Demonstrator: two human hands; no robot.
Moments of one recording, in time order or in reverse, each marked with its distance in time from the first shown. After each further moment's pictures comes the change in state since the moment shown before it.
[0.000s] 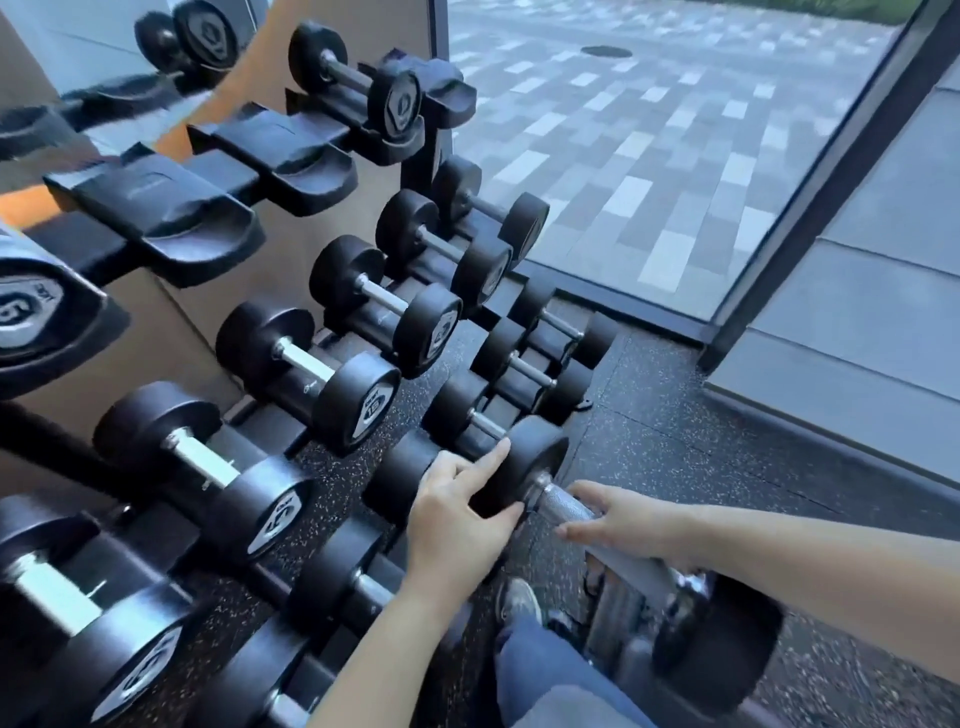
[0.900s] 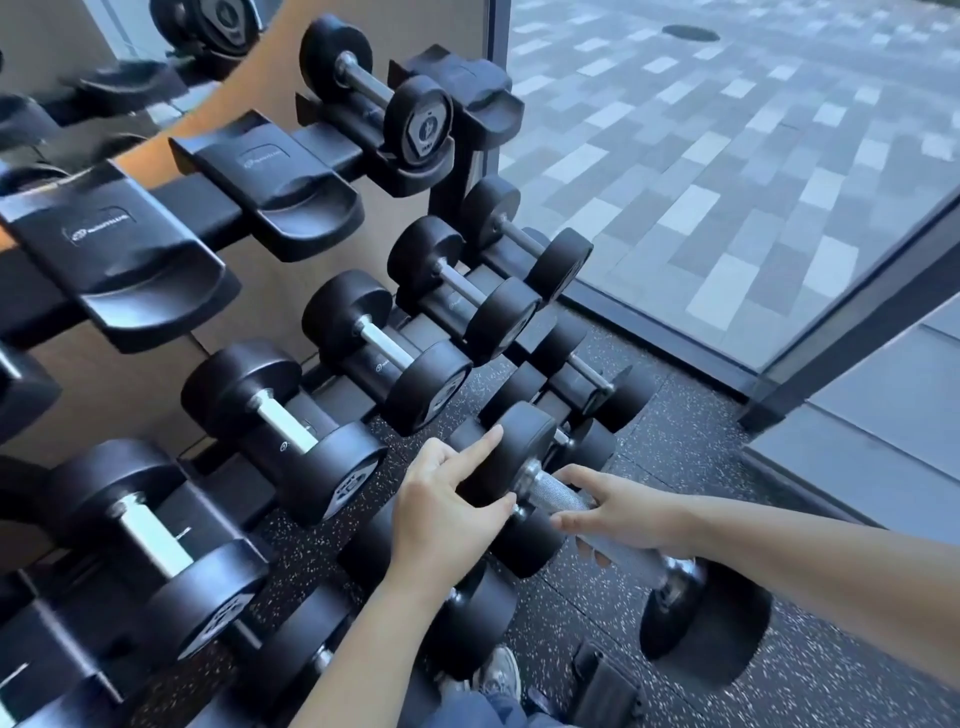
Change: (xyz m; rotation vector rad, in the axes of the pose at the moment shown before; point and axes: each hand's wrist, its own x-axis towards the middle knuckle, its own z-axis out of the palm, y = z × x) left_hand 0.197 0.012 0.038 0.025 0.080 -0.153; right_hand 0.132 -0.067 -0.181 -0.043 -0.153 -0.073
